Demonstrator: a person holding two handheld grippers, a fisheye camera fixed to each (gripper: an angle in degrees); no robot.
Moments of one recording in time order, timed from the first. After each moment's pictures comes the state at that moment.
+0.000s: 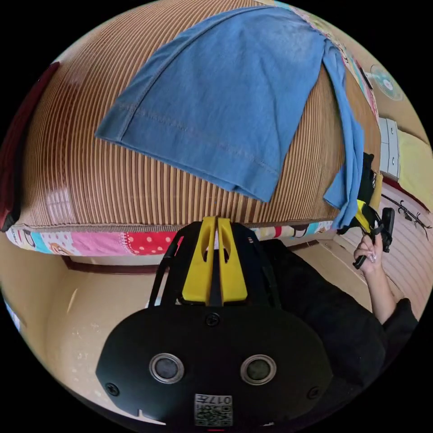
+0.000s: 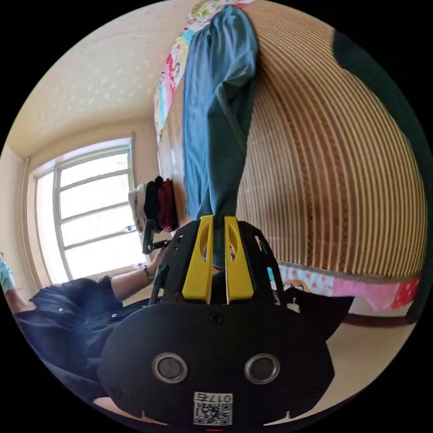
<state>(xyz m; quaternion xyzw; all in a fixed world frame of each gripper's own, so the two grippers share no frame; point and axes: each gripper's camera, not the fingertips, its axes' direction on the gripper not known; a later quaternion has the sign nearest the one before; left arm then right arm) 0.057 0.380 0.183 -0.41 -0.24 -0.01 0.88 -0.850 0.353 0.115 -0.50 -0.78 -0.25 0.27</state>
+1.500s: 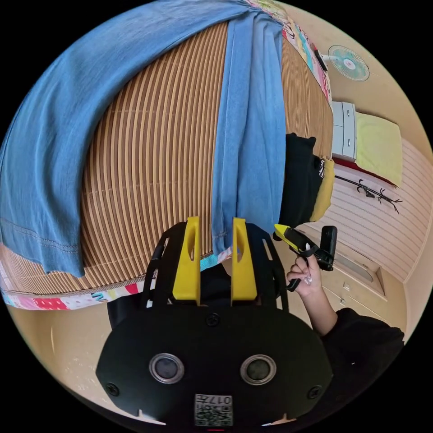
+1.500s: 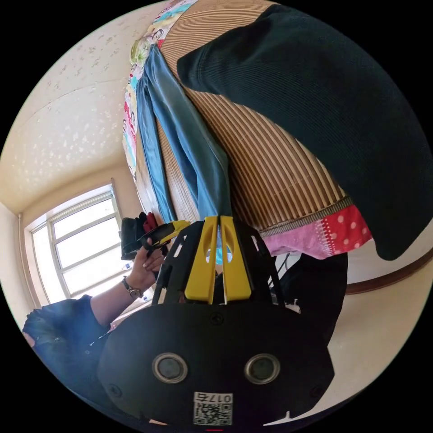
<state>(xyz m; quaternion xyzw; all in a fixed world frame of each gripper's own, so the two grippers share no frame) 0.077 0.362 0.267 -0.46 -0.08 -0.01 0.89 -0.802 0.337 0.294 -0.55 -0.75 -0.18 0.32</state>
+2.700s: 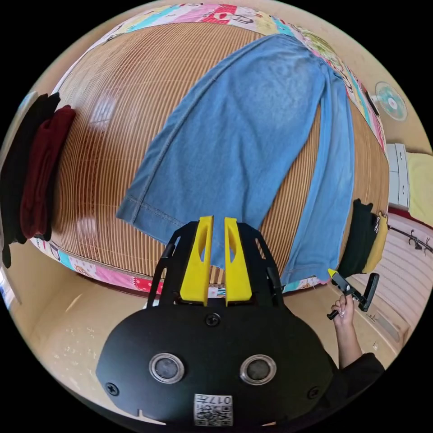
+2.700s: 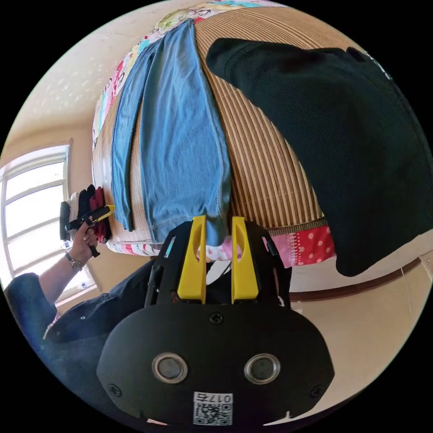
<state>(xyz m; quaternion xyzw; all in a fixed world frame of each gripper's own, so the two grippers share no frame) -0.007 0.333 0.187 -0.31 -0.31 -0.02 0.90 -0.773 0.367 0.189 -0.47 -0.73 -0.30 0.40</state>
